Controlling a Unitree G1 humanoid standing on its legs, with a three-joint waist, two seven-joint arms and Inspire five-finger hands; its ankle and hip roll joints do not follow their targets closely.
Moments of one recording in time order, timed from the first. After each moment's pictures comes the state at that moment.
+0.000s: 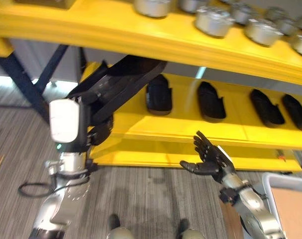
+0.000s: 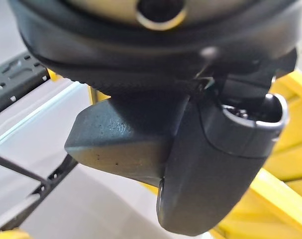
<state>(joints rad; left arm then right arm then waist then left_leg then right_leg) -0.01 0.61 0.01 -0.22 0.60 -0.24 0.59 0.15 -0.47 0.16 -0.11 0.46 0.00 0.19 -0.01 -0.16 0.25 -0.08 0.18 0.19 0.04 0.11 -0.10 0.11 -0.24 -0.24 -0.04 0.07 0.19</state>
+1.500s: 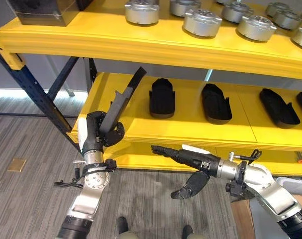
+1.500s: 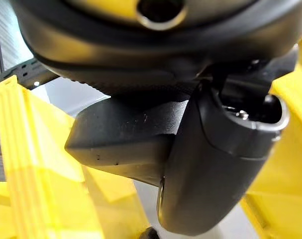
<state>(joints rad) -0.15 0.41 -0.08 0.05 0.08 0.08 0.52 -0.20 -0.78 0.38 -0.25 0.31 0.03 0.65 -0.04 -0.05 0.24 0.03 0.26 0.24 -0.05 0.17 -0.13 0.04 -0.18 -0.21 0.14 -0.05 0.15</state>
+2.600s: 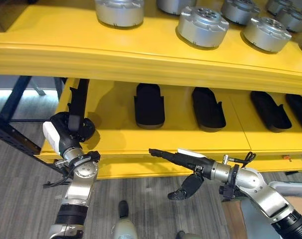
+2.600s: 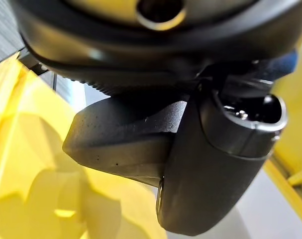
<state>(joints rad) -0.23 0.42 0.04 0.17 0.01 0.11 0.74 -0.15 -0.72 0.40 -0.26 0.20 0.02 0.58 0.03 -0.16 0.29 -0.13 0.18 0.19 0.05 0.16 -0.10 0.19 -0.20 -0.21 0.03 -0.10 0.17</state>
